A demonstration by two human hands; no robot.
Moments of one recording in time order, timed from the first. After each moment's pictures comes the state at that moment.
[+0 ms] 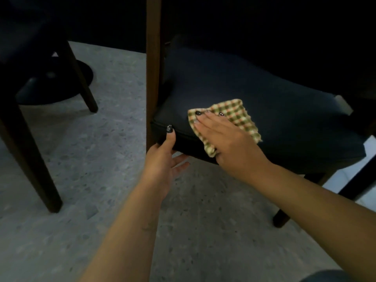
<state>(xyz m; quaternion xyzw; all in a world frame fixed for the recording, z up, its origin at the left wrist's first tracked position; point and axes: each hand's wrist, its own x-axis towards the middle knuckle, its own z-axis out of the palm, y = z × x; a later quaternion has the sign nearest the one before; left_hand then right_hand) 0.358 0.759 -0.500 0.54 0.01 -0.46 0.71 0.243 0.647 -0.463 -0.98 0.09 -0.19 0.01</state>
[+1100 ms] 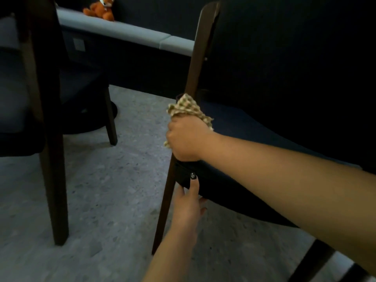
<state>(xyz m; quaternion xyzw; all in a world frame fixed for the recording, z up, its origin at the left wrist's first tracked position) 0.350 0.750 -0.512 0.52 0.01 -0.44 0.73 0.415 0.660 -0.393 -0.93 -0.06 0.05 -0.36</state>
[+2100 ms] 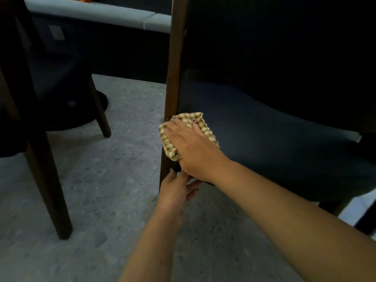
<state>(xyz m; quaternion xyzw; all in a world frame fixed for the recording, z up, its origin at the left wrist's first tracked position) 0.363 0.757 -0.522 0.57 -0.03 -0.45 0.69 0.342 0.670 -0.443 -0.99 0.10 -0.04 0.00</state>
